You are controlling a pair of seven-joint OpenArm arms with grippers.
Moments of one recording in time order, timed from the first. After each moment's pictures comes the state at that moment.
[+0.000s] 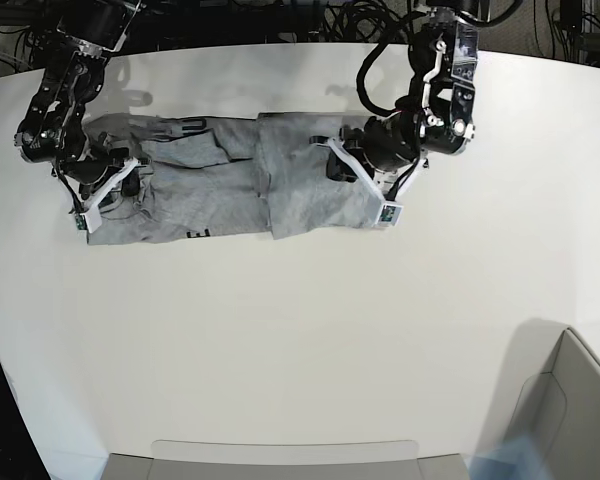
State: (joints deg) left arm 9.1 -4.4 6.1 108.2 -28.6 -0.4 66.4; right arm -2.7 9.0 25.7 93.7 24.3 30.6 -66.7
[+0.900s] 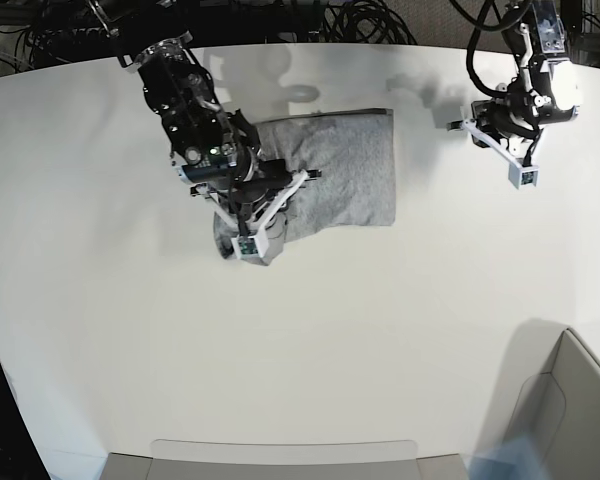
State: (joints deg) left arm 18.2 -16.2 -18.8 109.0 -27.9 -0.7 72.8; right arm 3.4 6.9 -29.7 103.0 17.0 -20.4 -65.5
